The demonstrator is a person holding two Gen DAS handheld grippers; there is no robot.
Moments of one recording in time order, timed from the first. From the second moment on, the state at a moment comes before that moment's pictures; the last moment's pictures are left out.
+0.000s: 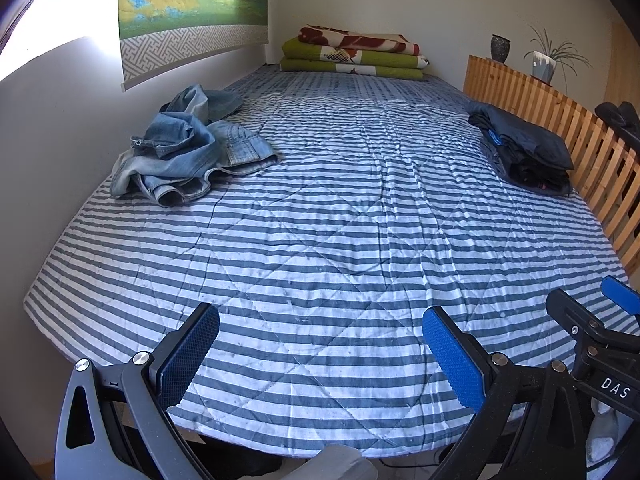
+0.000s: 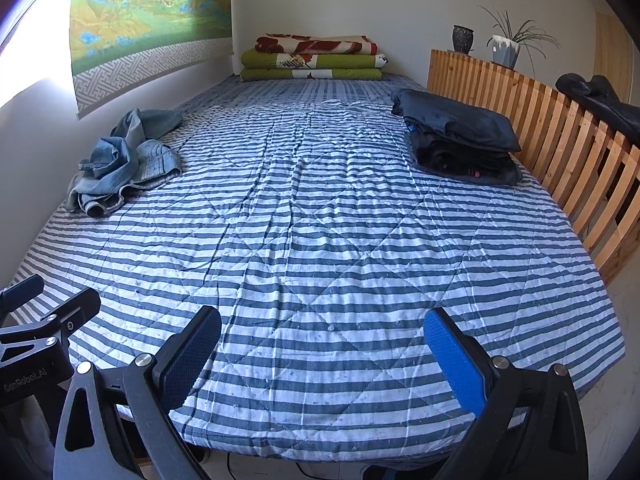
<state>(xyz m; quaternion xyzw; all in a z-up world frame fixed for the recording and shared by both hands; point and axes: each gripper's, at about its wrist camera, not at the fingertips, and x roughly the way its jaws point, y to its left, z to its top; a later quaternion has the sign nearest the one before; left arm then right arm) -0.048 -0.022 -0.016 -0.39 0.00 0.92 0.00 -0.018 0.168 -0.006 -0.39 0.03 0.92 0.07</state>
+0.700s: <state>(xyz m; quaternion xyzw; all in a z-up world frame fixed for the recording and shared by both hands) -0.140 -0.172 -0.016 -0.37 -0.05 0.92 -0.11 -0.142 0.067 0.028 -0.38 0.00 0.92 -0.08</state>
